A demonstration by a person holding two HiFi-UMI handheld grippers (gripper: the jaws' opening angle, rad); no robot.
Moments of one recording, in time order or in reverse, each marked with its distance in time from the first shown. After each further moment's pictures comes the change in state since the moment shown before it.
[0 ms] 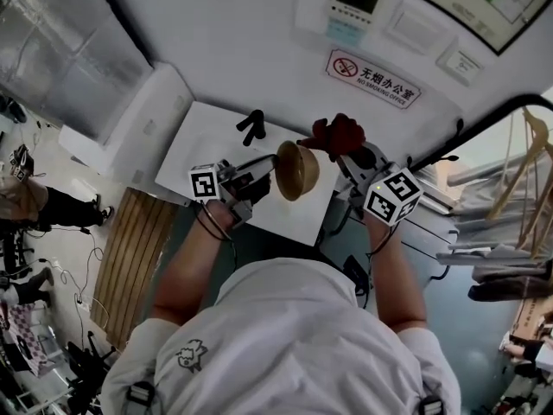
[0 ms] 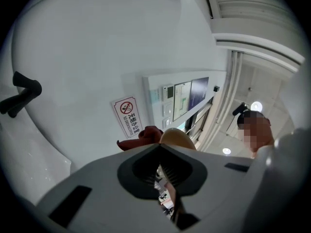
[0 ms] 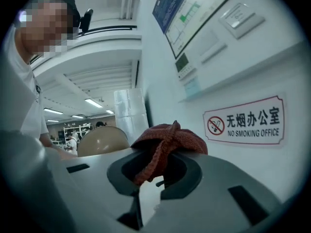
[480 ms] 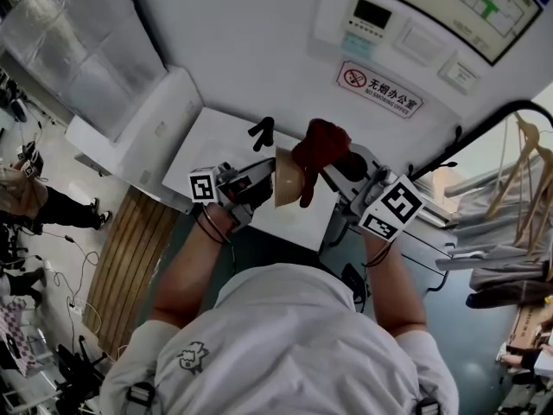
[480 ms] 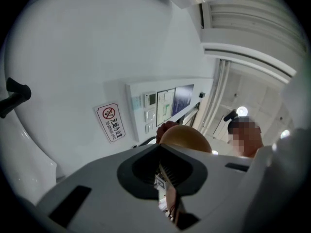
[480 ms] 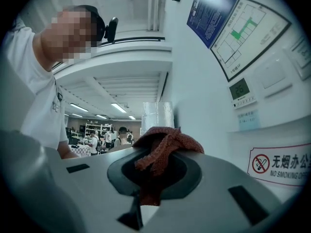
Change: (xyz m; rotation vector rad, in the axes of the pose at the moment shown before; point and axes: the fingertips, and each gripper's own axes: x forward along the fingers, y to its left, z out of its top) left arm -0.026 -0.057 0.015 0.002 -0.061 -0.149; right arm 0.014 0.132 0.077 -0.195 -0.140 0.249
